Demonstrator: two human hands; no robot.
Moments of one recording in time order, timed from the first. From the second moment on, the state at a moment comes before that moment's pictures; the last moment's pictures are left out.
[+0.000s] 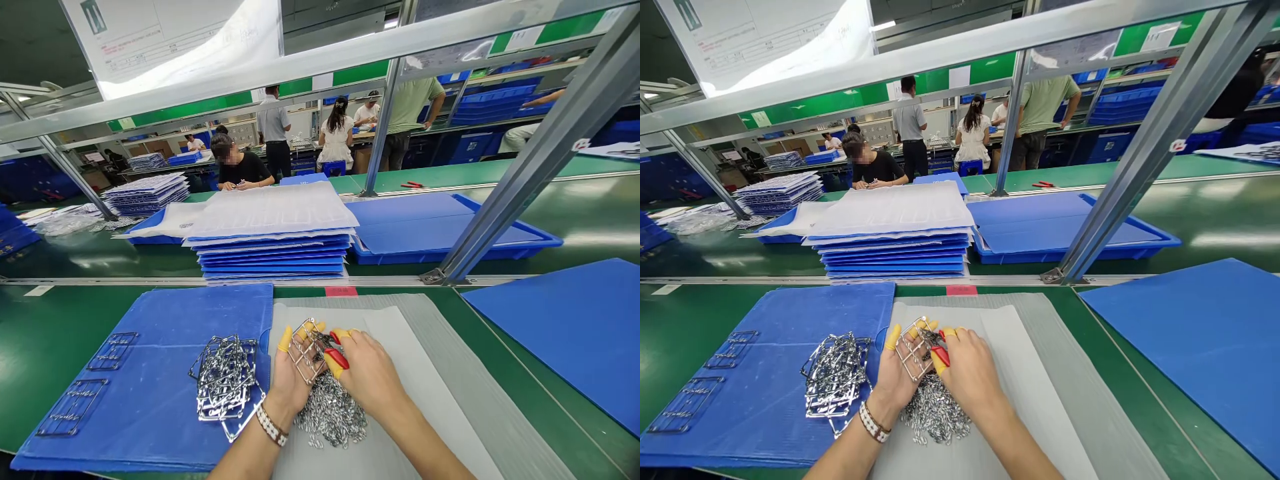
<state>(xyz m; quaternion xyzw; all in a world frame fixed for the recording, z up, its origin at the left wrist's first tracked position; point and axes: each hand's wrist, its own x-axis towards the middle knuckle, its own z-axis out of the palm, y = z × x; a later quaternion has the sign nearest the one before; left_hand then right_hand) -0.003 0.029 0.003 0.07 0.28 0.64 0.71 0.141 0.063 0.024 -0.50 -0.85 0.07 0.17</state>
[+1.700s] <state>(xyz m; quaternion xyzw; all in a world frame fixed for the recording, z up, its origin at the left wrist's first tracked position) 0.004 0.032 -0.011 0.12 0.29 0.62 0.72 0.128 0.052 0.041 -0.49 -0.87 0.08 0.07</state>
